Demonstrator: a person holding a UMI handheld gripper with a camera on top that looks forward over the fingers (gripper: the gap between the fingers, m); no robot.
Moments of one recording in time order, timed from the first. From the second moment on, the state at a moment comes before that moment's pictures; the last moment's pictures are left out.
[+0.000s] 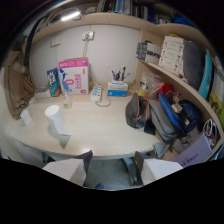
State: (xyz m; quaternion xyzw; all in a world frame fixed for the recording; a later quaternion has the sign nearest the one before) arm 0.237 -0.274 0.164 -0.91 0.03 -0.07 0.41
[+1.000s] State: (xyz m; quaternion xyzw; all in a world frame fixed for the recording) arm -0.034 -0.146 0.062 -0.88 -0.04 -0.01 0.46
